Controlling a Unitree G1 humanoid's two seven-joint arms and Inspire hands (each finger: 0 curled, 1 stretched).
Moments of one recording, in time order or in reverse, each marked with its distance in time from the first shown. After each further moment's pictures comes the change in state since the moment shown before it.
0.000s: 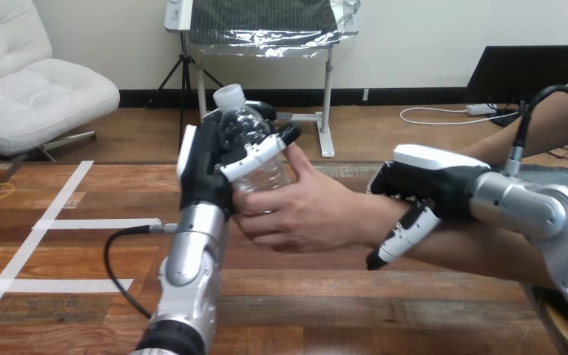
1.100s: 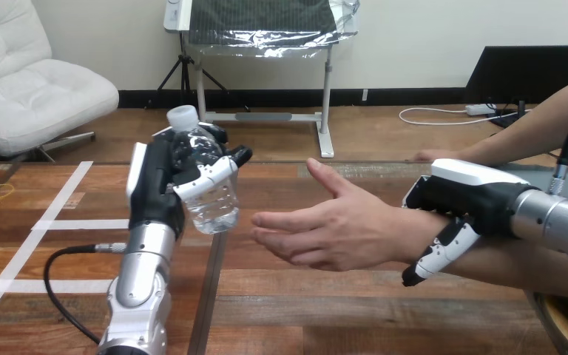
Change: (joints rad) left arm 0.129 0.134 -0.006 -0.111 0.042 0.043 0.038; right arm 0.105 -0.098 -0.065 0.008 0.052 -0.080 -0.010
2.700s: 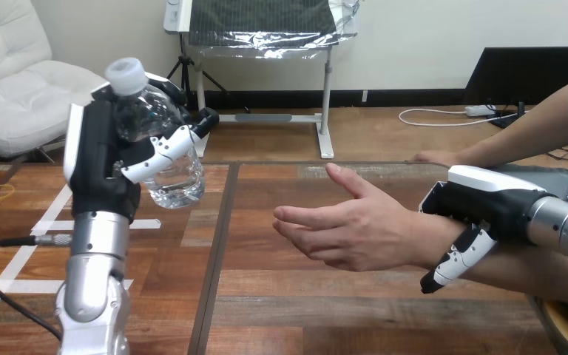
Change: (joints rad) left arm 0.237 0.036 0.015 -0.599 -0.017 0.086 -0.015; right arm 0.026 -0.042 -0.018 0.037 0.024 -0.026 -0.016
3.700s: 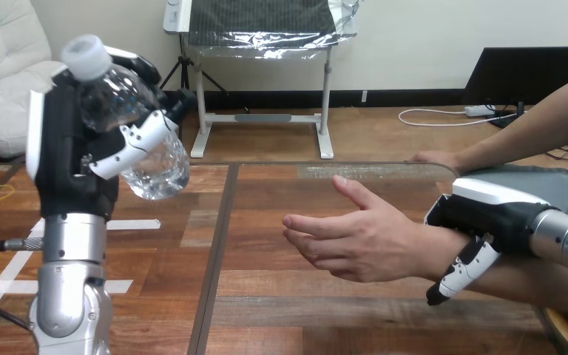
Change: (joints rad) left arm 0.111 -0.002 0.014 -0.291 -0.077 0.083 -0.013; right arm 0.032 0.000 0.000 0.015 -0.011 -0.004 -0.010
